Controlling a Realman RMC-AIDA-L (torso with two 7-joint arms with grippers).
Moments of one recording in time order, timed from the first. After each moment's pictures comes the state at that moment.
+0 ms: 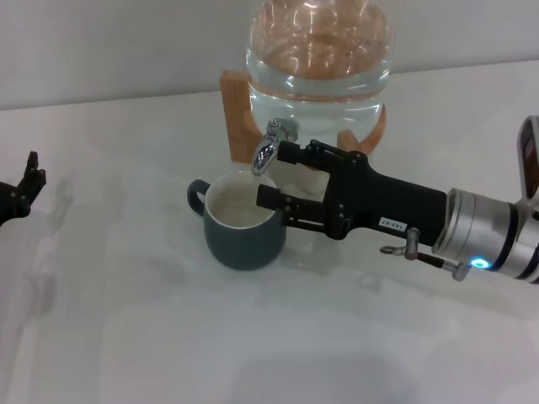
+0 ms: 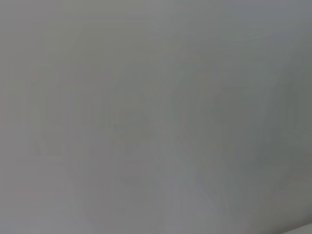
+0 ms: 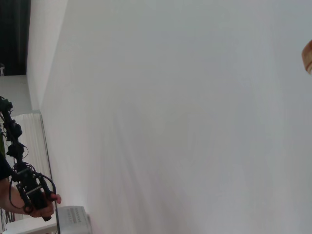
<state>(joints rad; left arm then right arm) -0.50 -2.08 2.42 0.19 -1.06 0.99 0.20 0.44 2.02 -1.68 -0.41 2.49 1.42 -2.25</state>
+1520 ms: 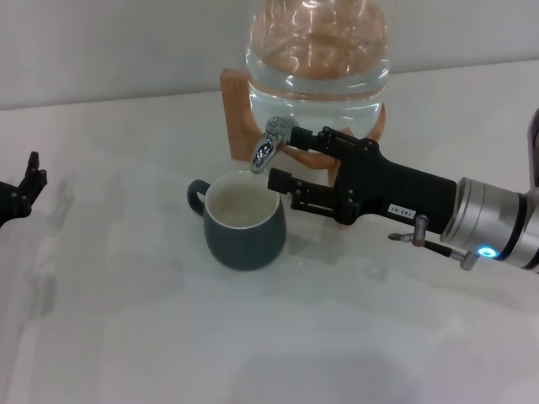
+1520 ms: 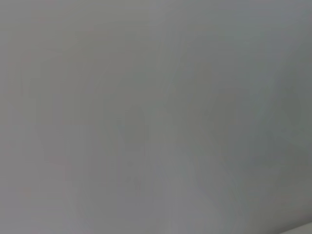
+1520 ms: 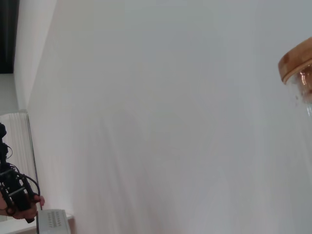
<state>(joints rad) -0.50 -2.08 2.42 0.19 -1.06 0.99 0.21 0.44 2.01 -1.64 -0.42 2.48 1.40 -2.25</state>
